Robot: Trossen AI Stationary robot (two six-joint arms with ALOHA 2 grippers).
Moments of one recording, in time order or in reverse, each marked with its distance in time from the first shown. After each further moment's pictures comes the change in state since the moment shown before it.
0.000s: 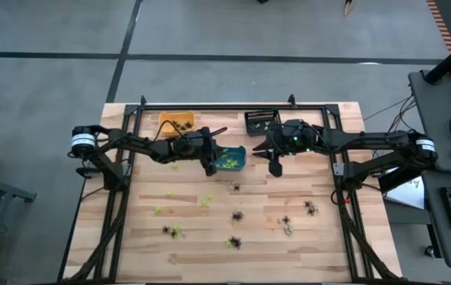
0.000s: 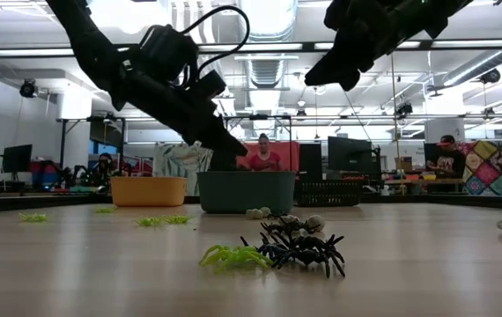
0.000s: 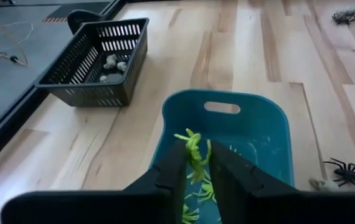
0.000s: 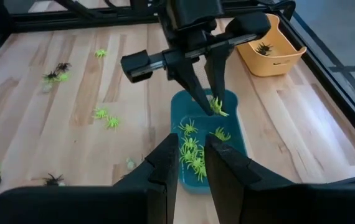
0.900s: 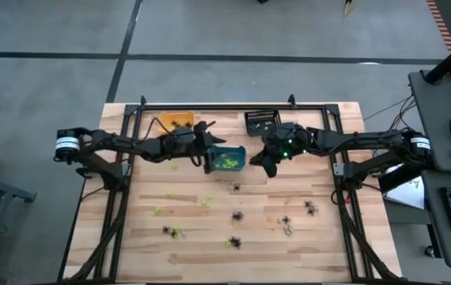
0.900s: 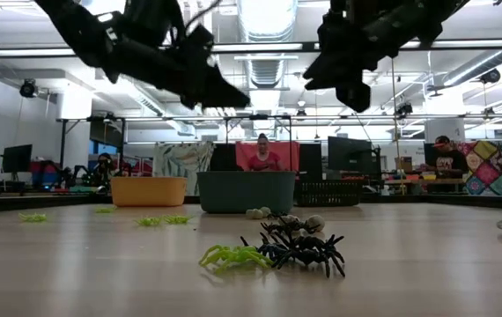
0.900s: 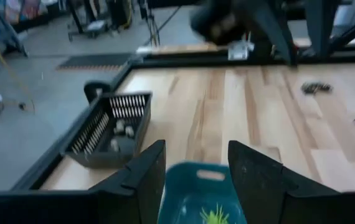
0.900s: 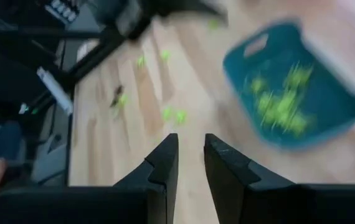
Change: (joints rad) left arm -0.026 -0.175 0.000 0.021 0.006 0.007; right arm 0.030 0.060 0.001 0.011 -0.147 0.581
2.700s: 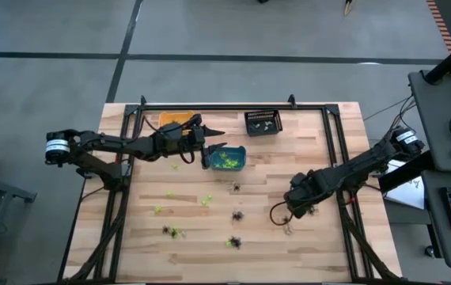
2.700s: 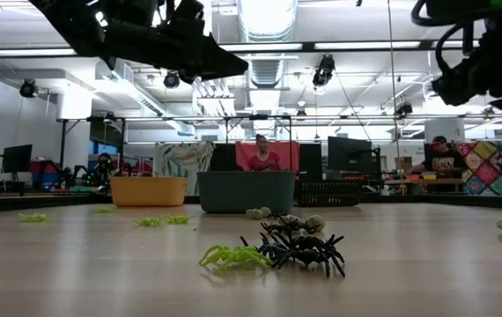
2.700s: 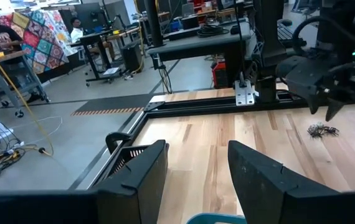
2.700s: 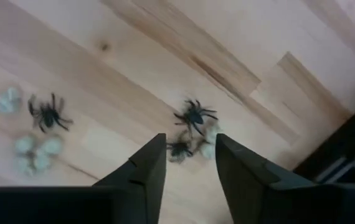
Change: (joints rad) left arm 0.000 -0.090 -0.001 0.087 -0.009 0.072; right arm 0.569 0.134 0.047 -1.005 0.222 0.777
